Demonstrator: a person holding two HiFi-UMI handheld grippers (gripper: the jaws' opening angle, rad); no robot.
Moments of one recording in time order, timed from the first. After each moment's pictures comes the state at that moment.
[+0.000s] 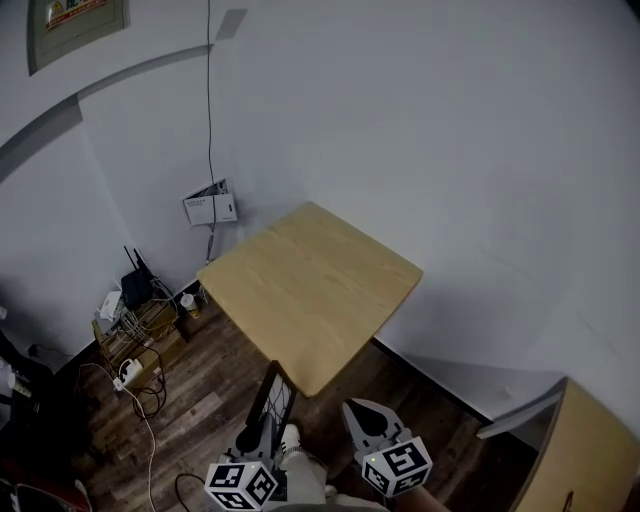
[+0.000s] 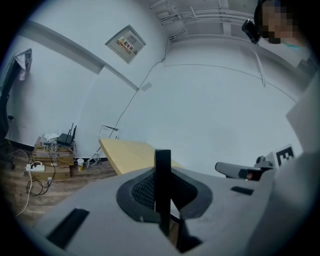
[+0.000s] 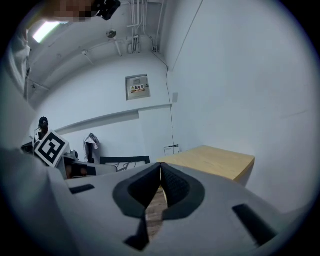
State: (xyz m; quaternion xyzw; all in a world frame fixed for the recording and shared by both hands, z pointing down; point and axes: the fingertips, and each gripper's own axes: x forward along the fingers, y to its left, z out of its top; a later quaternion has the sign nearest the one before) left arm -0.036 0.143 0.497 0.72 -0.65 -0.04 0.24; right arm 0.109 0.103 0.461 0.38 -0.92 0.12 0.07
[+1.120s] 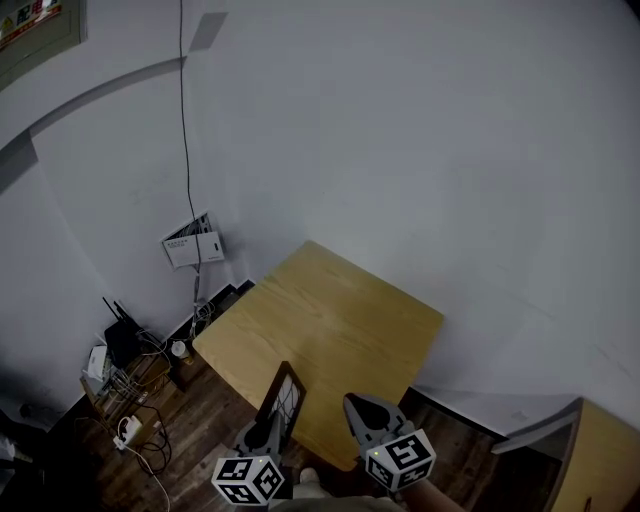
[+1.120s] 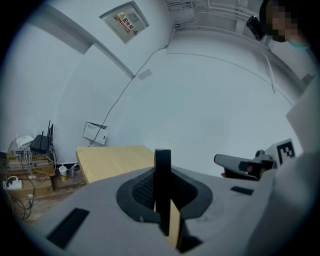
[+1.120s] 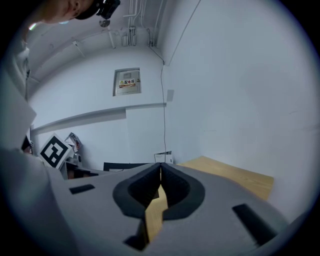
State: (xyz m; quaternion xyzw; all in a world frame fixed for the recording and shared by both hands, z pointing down) left arm -0.128 -0.084 0.499 0.76 -0.59 -0.03 0.26; right arm 0.004 -0.109 0.443 0.41 -0.90 0.10 0.07
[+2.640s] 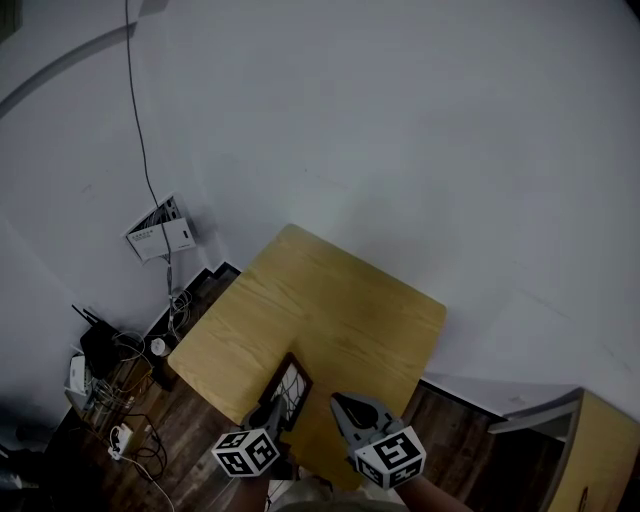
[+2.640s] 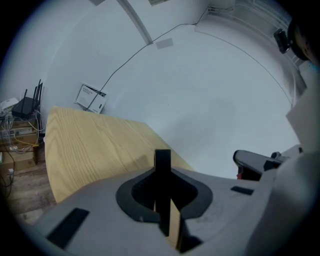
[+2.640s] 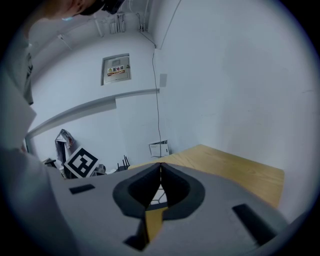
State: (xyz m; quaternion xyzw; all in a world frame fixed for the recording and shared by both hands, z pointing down) left arm -0.119 -0.209 0.606 0.76 -0.53 -0.01 0.39; right arm -0.015 -0.194 0.499 0.42 -0.89 0.14 0.12
